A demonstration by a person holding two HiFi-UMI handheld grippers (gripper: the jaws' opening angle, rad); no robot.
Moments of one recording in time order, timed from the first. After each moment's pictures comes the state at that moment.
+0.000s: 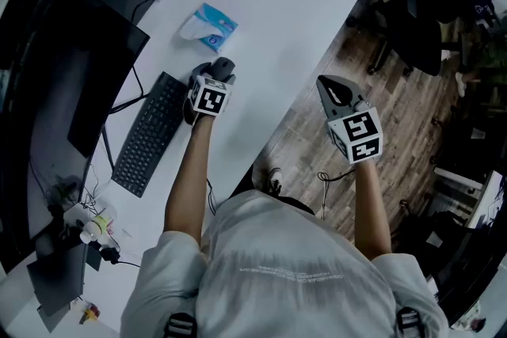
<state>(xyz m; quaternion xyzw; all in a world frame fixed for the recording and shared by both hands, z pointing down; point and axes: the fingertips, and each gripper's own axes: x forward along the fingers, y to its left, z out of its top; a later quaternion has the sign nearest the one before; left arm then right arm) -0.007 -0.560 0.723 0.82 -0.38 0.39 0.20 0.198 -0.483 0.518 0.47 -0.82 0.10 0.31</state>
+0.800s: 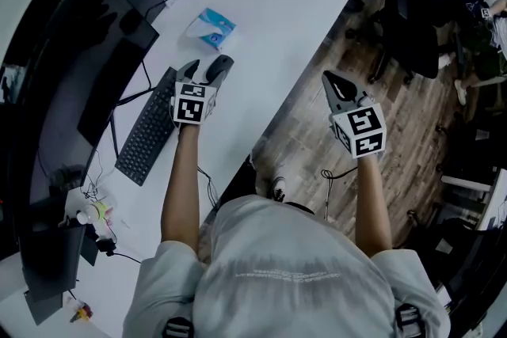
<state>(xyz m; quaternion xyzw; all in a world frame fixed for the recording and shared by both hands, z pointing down) -0.032 -0.527 0.601 0.84 -0.44 0.29 0.13 0.226 -0.435 0.470 0.51 -0.82 0.06 0.26</state>
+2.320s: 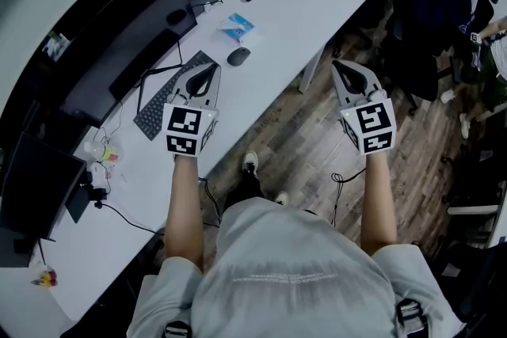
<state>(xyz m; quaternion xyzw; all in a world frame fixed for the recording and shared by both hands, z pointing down) -0.028 -0.277 0.351 0.86 -0.49 0.13 -0.08 0.213 -0.268 0.328 0.49 -0.84 -0.11 0.19</state>
